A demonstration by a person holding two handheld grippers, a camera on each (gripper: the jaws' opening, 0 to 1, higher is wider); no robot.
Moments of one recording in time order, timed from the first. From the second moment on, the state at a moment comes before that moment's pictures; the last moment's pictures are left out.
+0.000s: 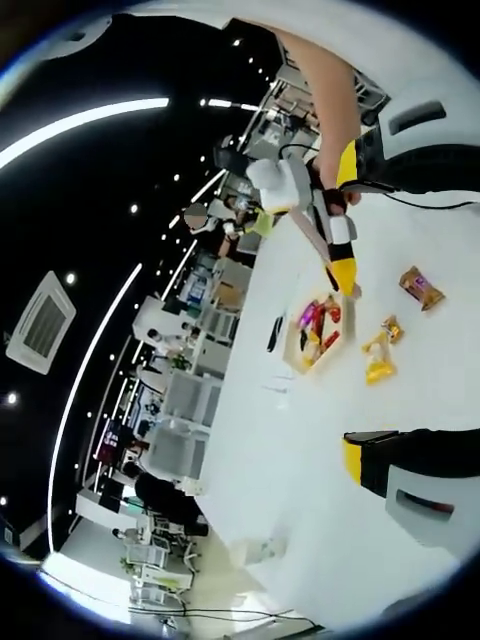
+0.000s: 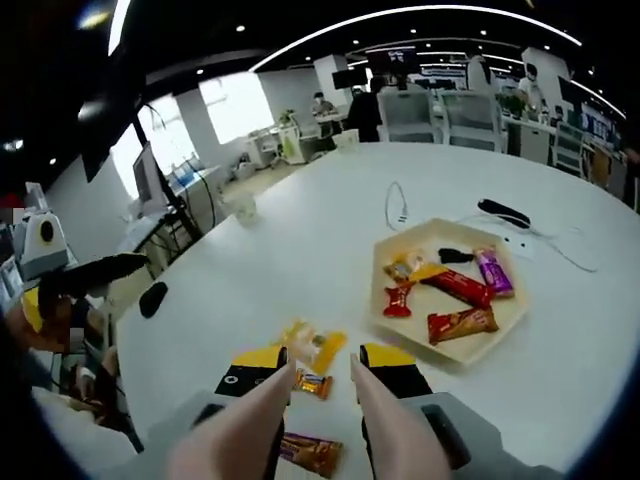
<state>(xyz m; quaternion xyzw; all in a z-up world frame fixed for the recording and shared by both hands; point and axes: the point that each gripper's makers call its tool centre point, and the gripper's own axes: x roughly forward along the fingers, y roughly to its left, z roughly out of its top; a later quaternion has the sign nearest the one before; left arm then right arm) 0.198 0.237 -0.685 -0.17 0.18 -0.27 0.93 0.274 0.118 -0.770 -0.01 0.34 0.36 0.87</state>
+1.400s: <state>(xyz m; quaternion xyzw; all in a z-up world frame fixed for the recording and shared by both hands) 0.207 0.243 -0.685 -0.18 0.19 -0.26 0.93 0.262 0.156 -0.828 -0.14 0.37 0.47 0.79</state>
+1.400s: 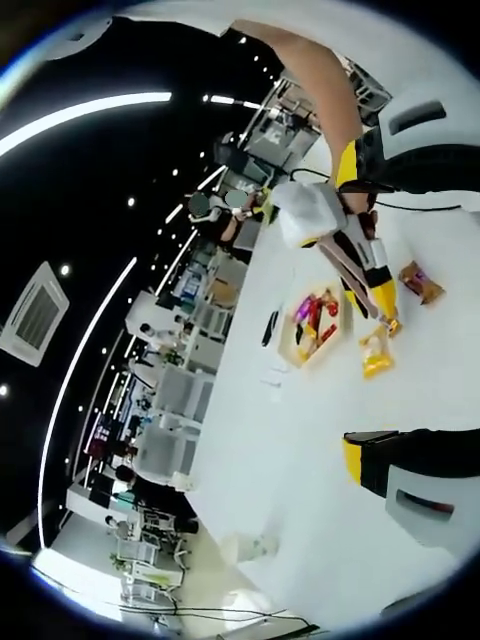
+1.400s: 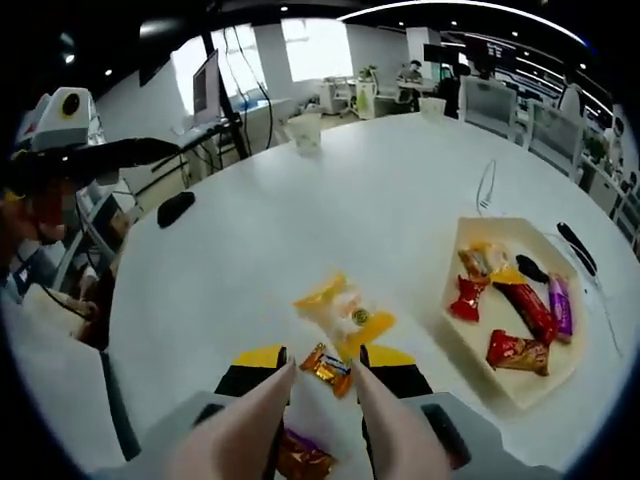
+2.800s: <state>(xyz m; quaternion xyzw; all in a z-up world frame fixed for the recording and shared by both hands) 0.206 0.211 -0.694 -0.18 0.22 -0.28 0.92 0.265 0.143 -0.849 -0.12 0.38 0.46 0.79</state>
